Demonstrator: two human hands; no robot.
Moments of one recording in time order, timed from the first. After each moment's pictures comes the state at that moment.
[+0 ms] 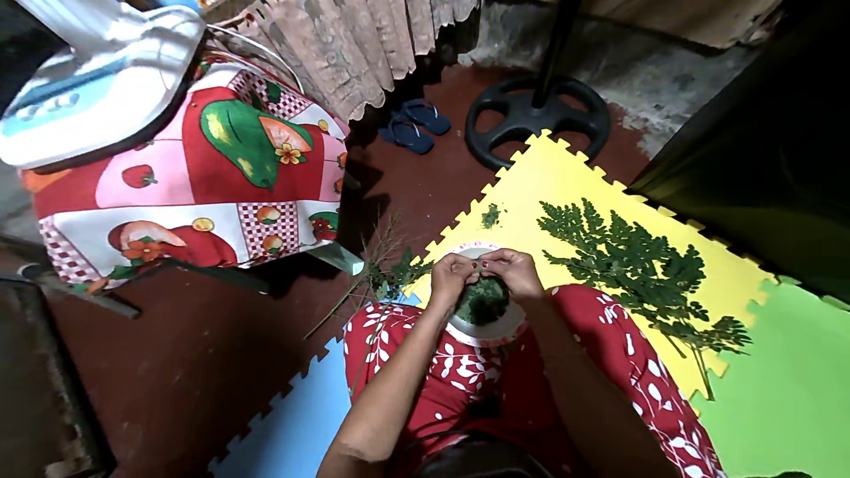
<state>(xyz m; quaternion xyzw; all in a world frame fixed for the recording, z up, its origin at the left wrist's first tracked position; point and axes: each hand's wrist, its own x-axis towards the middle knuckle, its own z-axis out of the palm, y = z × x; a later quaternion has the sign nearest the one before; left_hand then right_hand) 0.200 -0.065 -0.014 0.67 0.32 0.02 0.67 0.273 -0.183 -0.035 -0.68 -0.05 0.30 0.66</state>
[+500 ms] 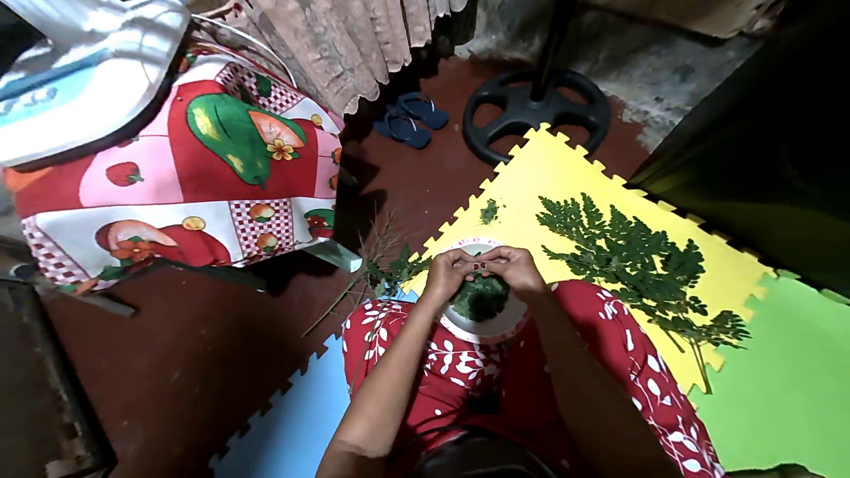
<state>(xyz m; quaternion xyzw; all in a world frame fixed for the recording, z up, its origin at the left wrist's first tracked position) 0.202 -0.051 -0.010 0.74 0.25 -0.04 0.62 0.278 -0.189 -0.034 -0.69 -0.10 0.33 0.63</state>
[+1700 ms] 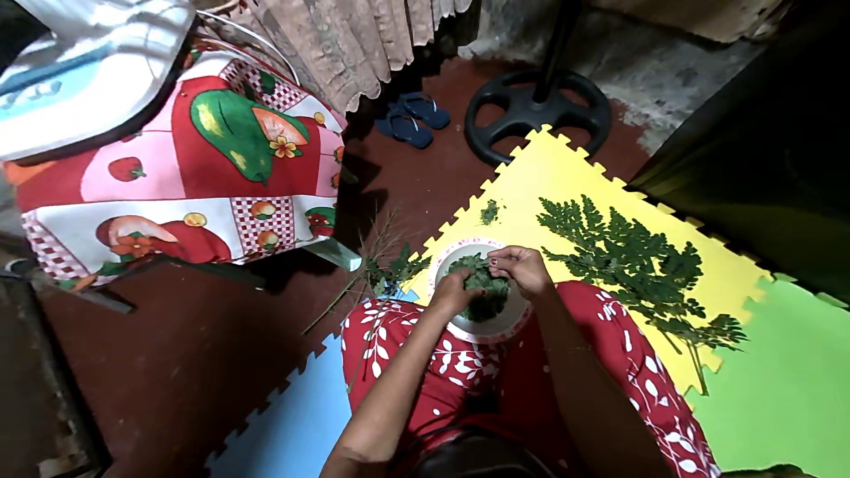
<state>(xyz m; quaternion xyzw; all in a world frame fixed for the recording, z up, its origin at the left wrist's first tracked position) 0.191 -0.058 -0.028 0.83 0.21 -0.21 0.47 0.285 -0.193 -0.032 -0.68 0.00 0.35 0.64</state>
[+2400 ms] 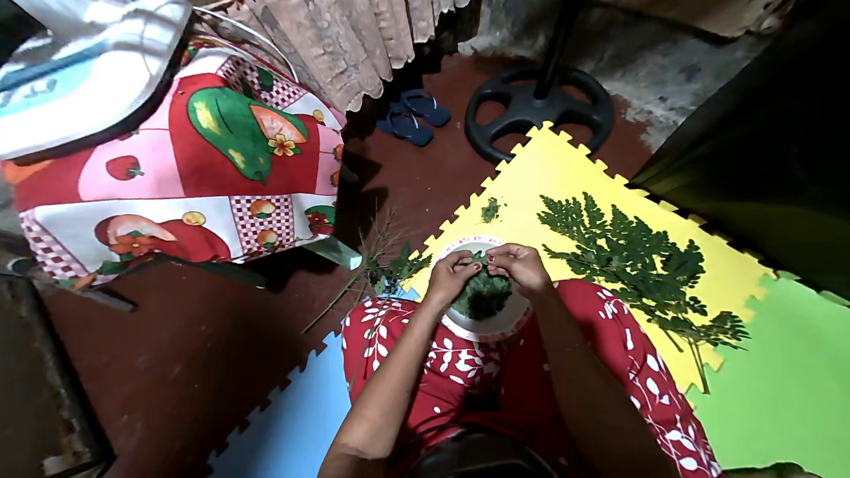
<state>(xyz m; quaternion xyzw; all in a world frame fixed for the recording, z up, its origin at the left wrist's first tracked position) 0.195 -0.053 -0.025 0.74 0.25 -0.06 0.62 0.283 -0.190 -0.034 -0.67 0.01 0.35 0.65</state>
